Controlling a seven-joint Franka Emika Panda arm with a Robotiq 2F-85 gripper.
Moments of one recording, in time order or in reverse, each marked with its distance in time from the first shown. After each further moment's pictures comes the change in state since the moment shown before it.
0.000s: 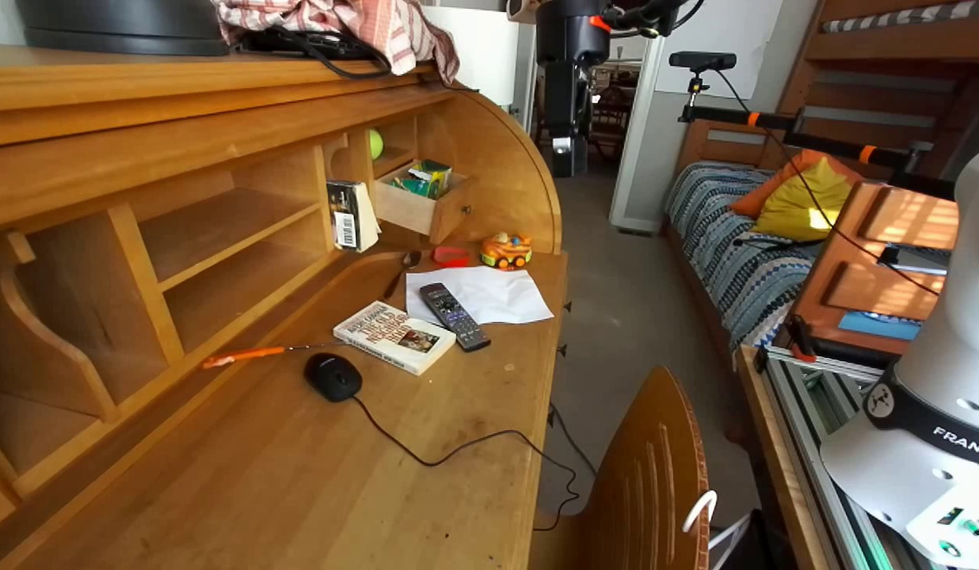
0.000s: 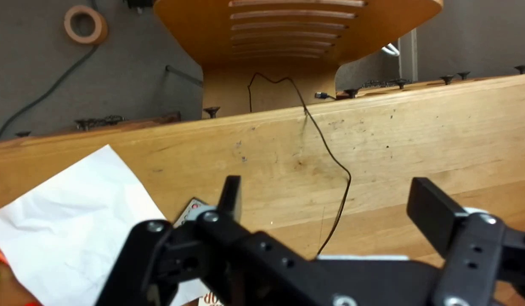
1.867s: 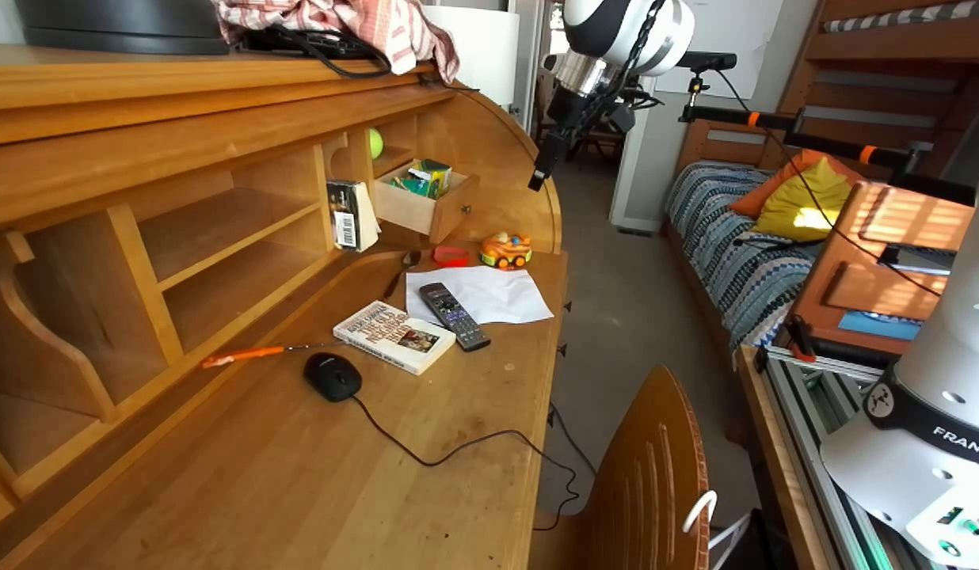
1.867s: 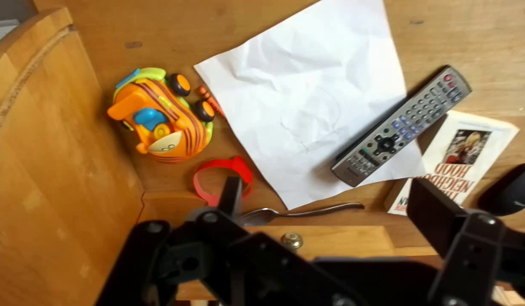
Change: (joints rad) arm -0.184 0.318 -0.238 0.011 0.199 0.708 -0.672
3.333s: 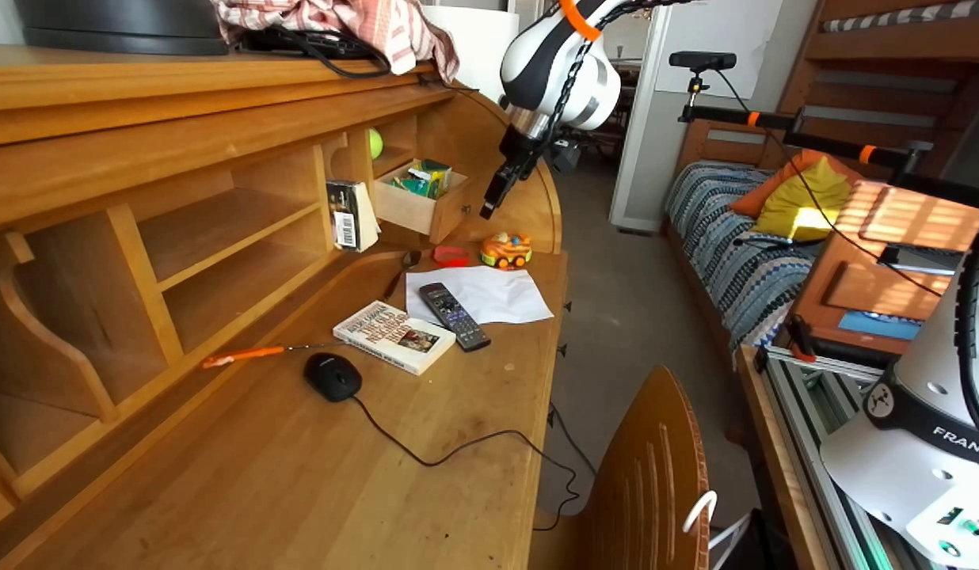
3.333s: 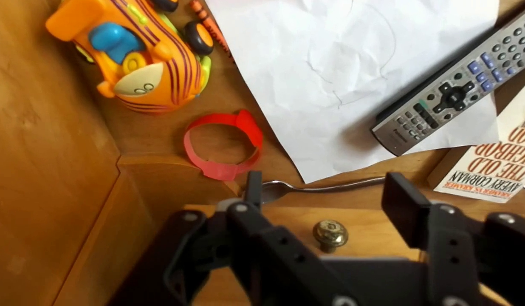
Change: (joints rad) arm -0.235 0.310 0.305 0.219 0.148 0.165 -0.112
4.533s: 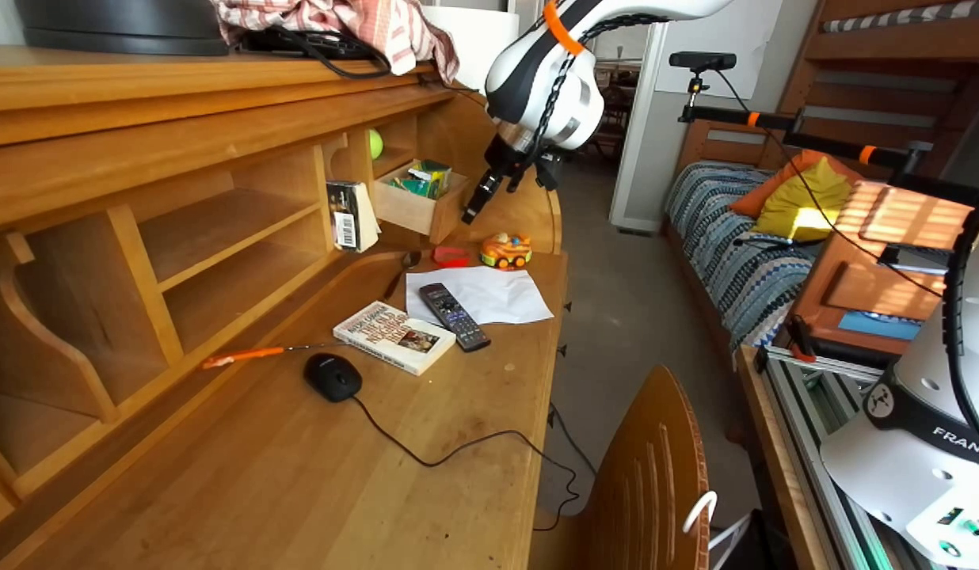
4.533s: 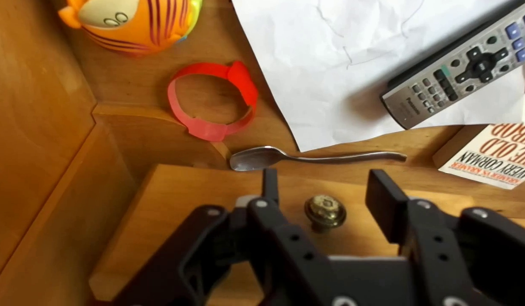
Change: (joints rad) arm -0.114 0.072 0.173 0.030 0.081 0.142 -0.151
